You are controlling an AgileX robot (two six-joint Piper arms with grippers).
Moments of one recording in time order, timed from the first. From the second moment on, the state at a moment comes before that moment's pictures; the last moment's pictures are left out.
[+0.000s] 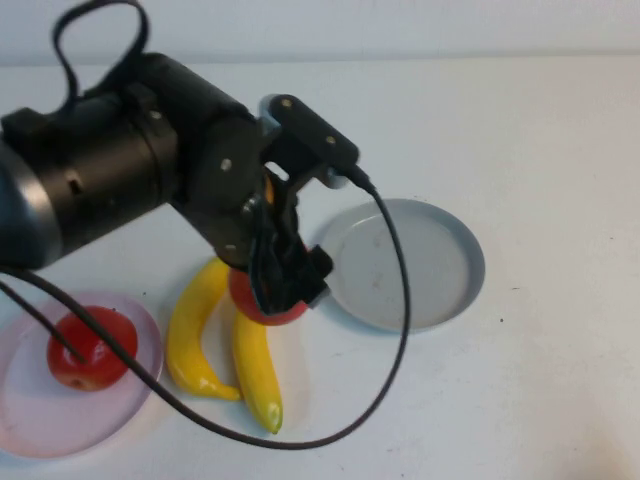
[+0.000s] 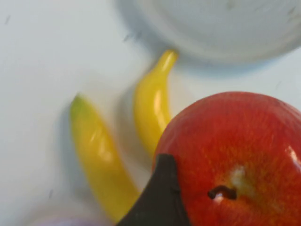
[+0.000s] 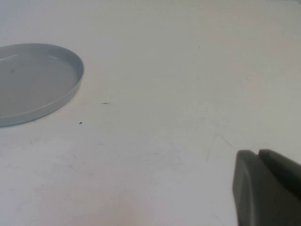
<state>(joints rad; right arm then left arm) 0.06 -0.01 0.02 0.06 0.35 -0.05 -0.72 1.62 -1.36 0.14 0.94 0.12</state>
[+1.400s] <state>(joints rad) 0.06 -0.01 0.02 0.06 0.35 -0.05 -0.24 1.19 -0.73 0.23 0.83 -0.05</state>
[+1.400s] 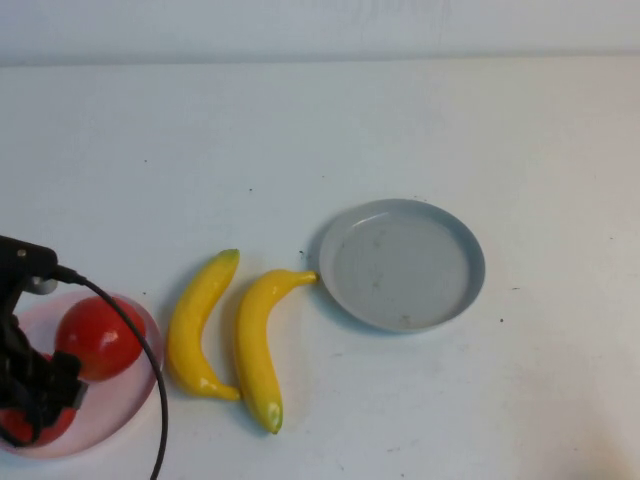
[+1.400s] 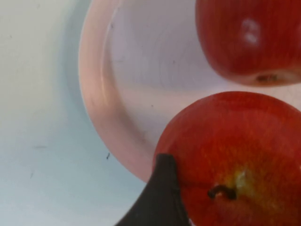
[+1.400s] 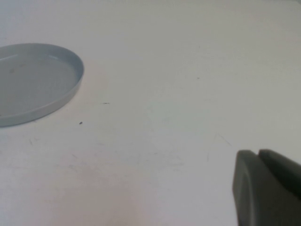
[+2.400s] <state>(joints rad) 0.06 -0.01 0.02 0.06 0.35 -0.05 -0.24 0.81 -0.73 0.07 0.84 -0.13</state>
